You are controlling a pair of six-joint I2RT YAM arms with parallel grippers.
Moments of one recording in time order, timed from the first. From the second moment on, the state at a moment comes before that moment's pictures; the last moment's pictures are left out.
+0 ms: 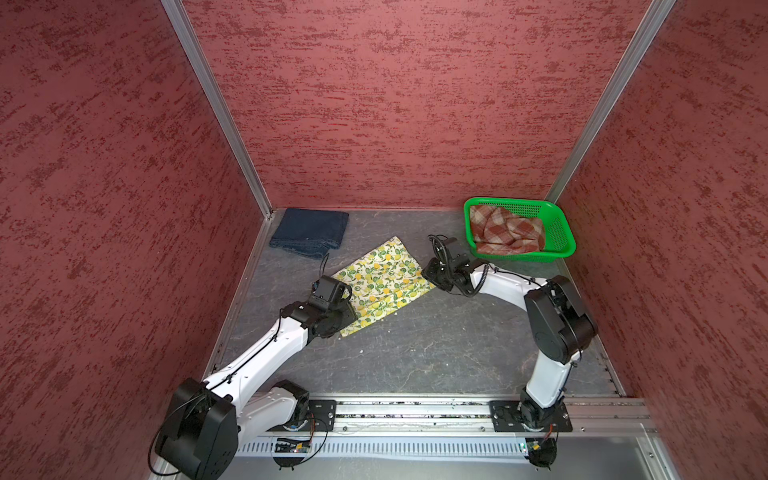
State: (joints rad) left arm -0.43 1.10 0.66 -0.64 0.00 -0.92; right arm 0.50 1.85 1.18 -0.24 -0.12 1.02
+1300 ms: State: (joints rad) left arm -0.40 1.08 0.66 -0.60 0.02 -0.88; right arm 0.50 2.01 1.34 -0.35 -0.10 1.09
